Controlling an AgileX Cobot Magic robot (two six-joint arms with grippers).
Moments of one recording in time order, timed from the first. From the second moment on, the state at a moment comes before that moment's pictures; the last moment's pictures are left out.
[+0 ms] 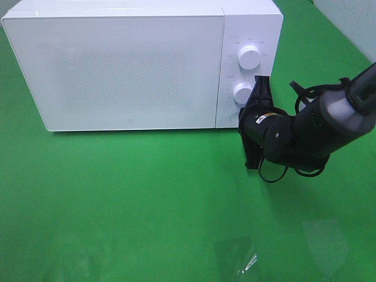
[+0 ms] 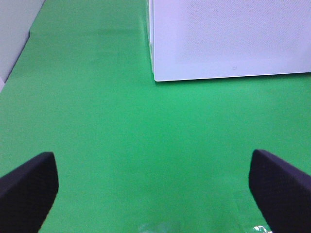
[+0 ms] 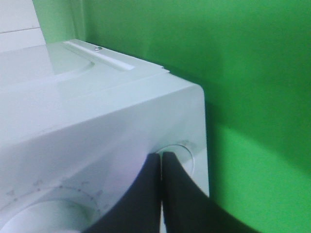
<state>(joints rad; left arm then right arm) 0.04 0.00 -0.50 -0.13 1.04 0.12 0.52 2.09 -0.84 0.63 -0.79 1.37</state>
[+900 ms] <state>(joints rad) 0.04 0.00 -0.50 -0.13 1.04 0.12 0.54 2.14 -0.88 0.65 -0.87 1.38</state>
